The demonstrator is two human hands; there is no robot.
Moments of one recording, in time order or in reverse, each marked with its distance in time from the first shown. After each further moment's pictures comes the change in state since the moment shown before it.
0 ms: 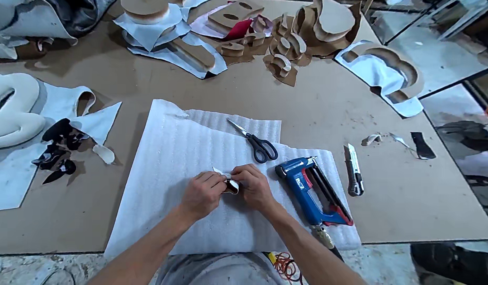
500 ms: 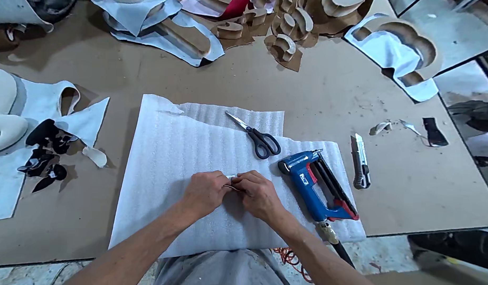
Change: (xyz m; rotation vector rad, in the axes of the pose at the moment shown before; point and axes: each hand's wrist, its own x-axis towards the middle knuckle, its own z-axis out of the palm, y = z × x) left_hand 0.022 -0.002 -0.003 -0.133 -0.364 -0.210; right_hand -0.013 -0.020 -0.007 -0.189 -0.149 0.171
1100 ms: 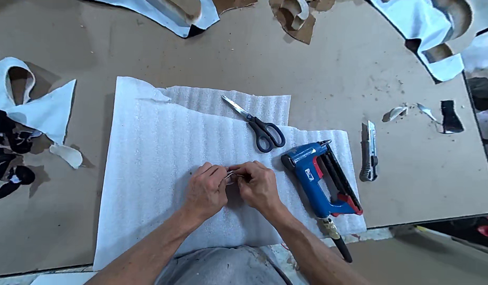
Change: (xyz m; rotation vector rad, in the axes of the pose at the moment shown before) left_hand 0.000 0.001 0.038 -0.085 0.237 -0.180; right_hand 0.019 -0.005 0.009 0.081 0.051 0.360
